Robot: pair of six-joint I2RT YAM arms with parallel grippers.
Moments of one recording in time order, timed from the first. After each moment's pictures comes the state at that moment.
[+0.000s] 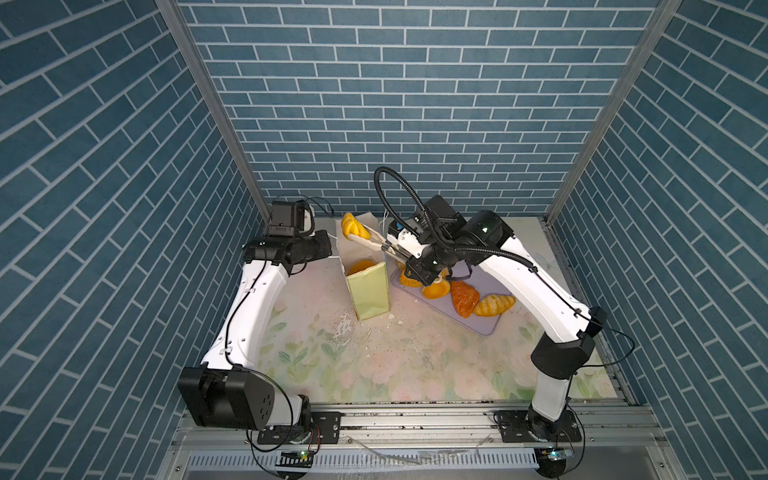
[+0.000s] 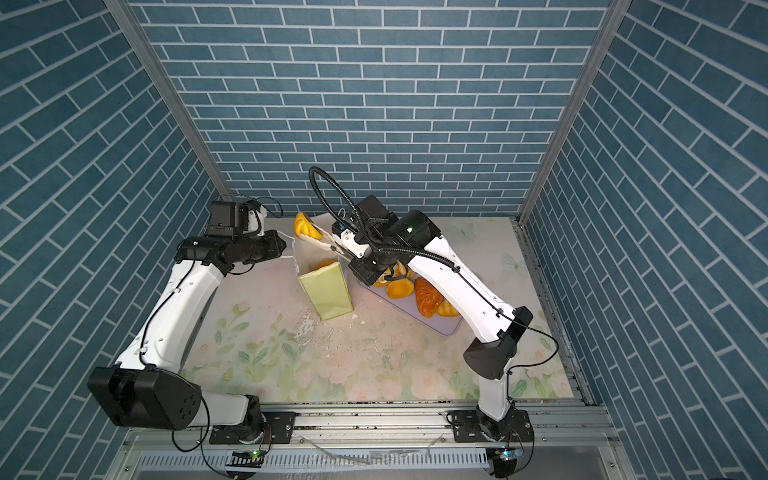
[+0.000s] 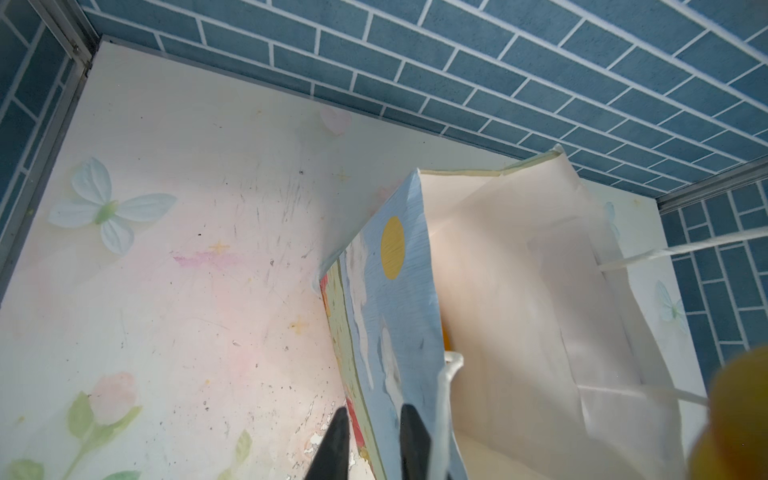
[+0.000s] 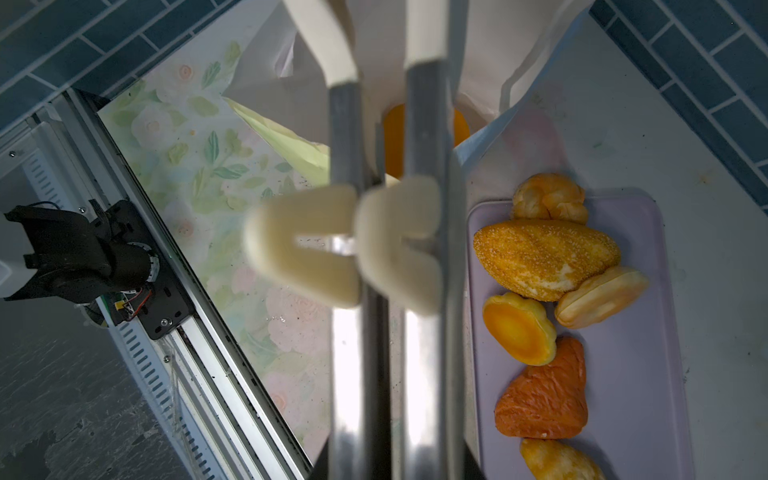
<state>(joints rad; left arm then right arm) -0.08 1.40 1.47 -0.86 0.17 -0.31 0.93 1.88 2.29 -1.42 -0.08 -0.08</state>
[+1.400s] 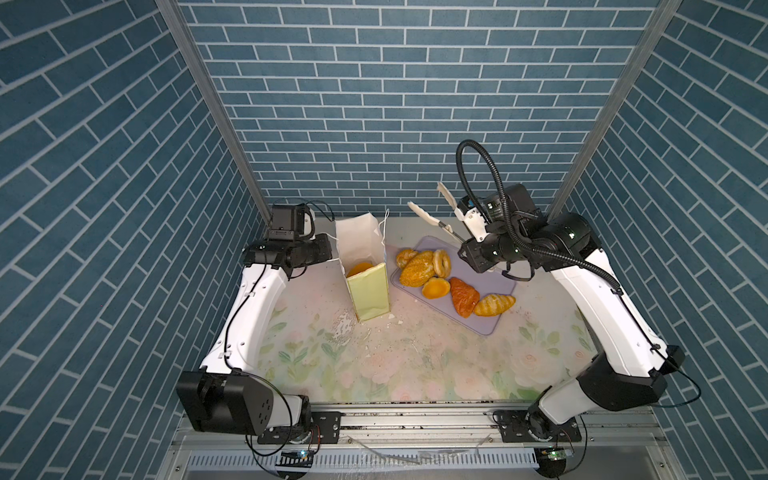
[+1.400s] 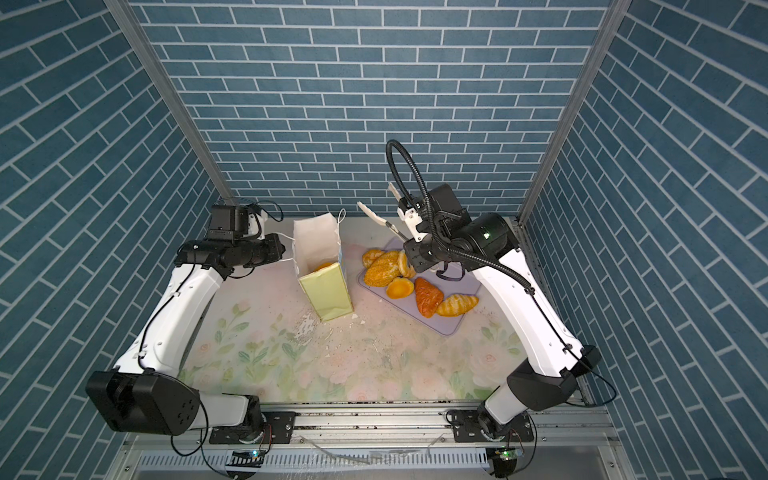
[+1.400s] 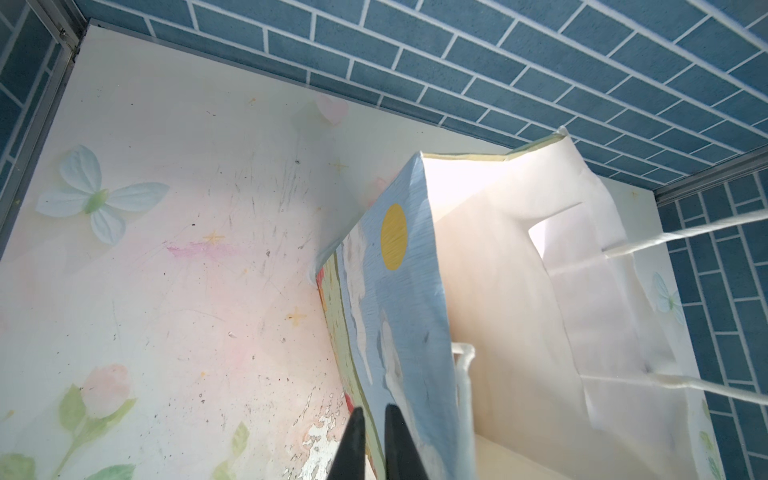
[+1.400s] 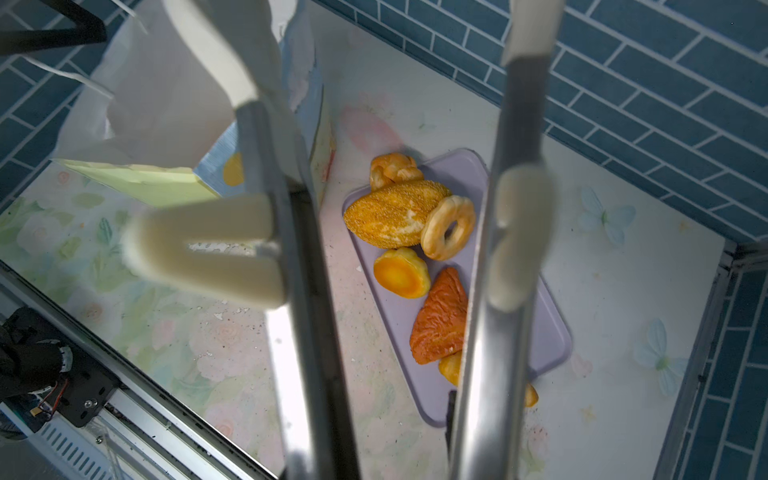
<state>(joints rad) -0.08 1.37 1.44 -0.85 0.18 -0.30 0.71 1.52 2.04 -1.39 0.07 0.05</state>
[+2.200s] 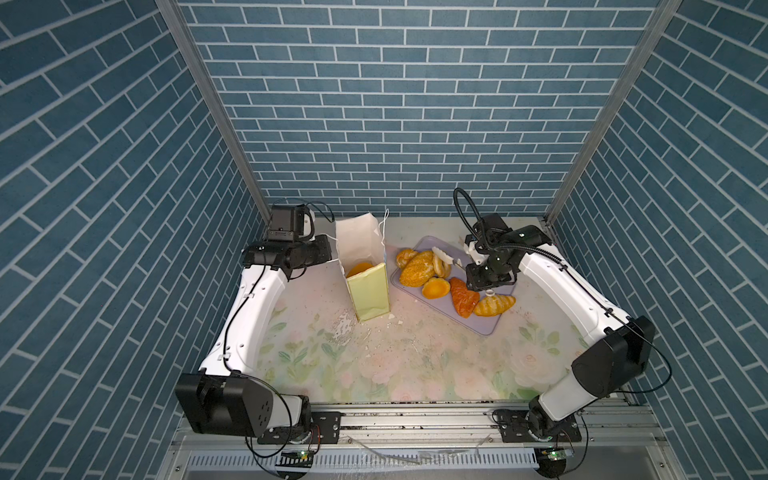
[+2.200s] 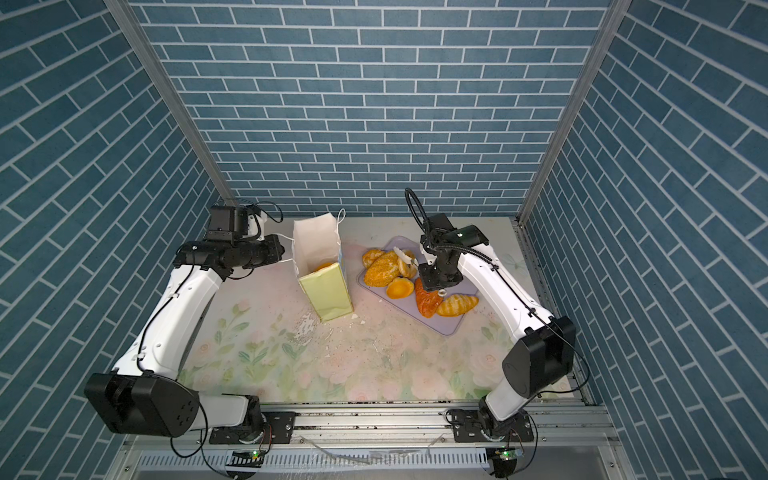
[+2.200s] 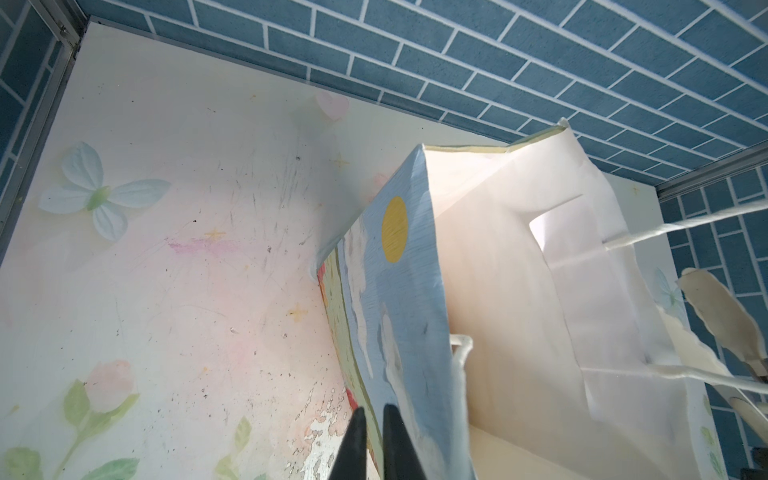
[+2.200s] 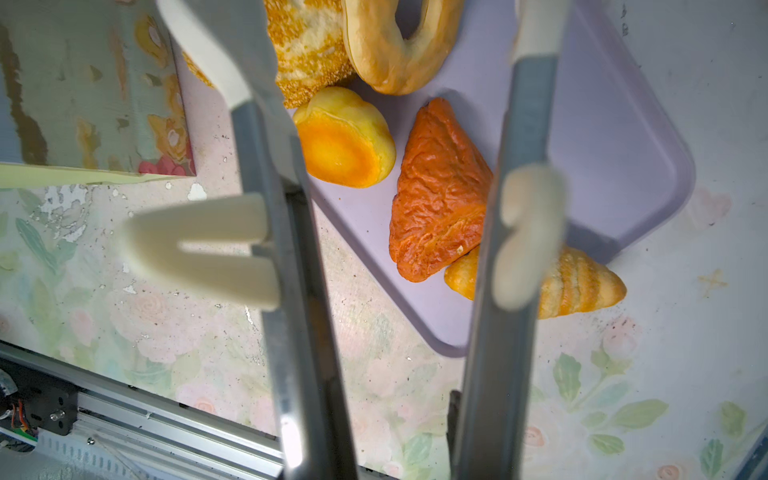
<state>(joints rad) -0.08 1.37 1.44 -0.87 0.18 -0.30 0.50 1.62 1.61 -1.28 -0.07 0.15</state>
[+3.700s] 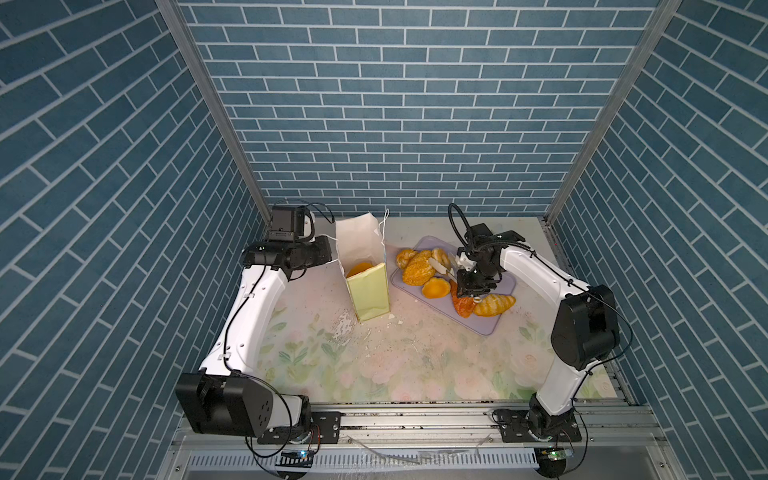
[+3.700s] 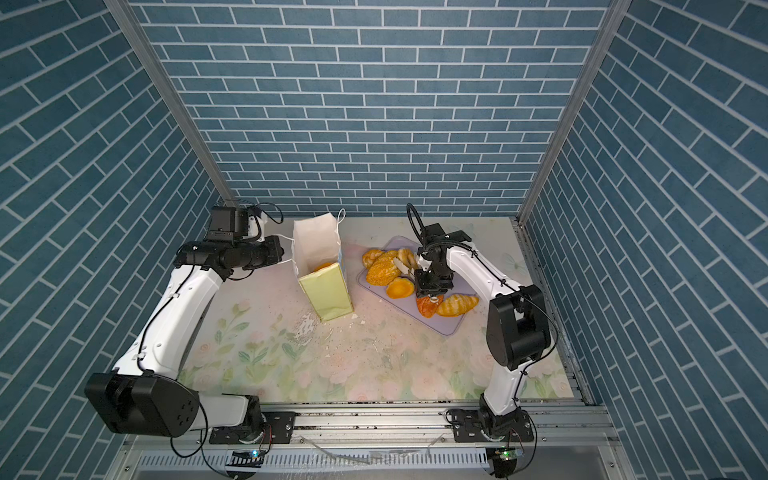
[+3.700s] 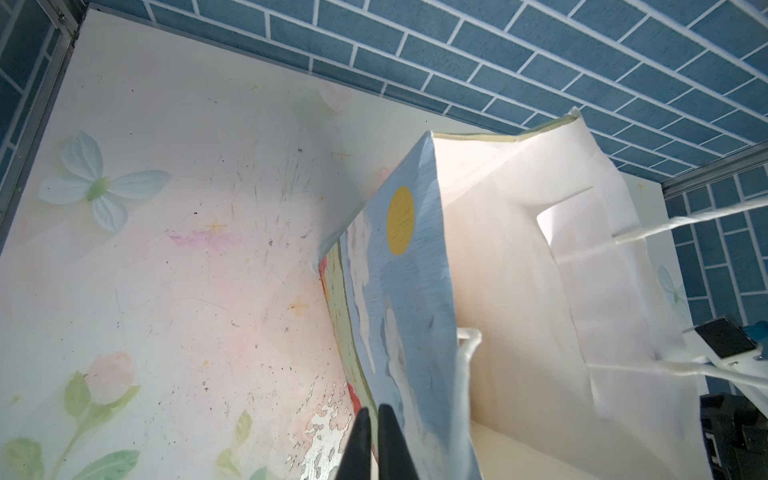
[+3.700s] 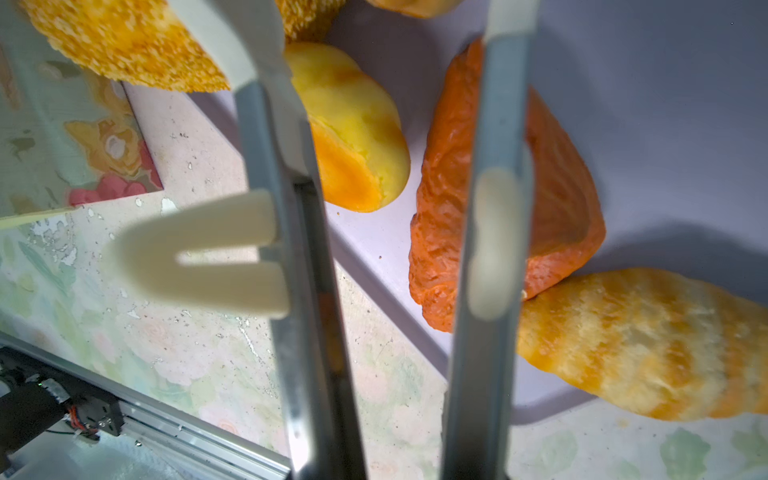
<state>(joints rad) -0.08 1.37 1.43 -0.88 0.18 -0.30 0.43 1.80 1.50 -1.15 -0.25 0.17</state>
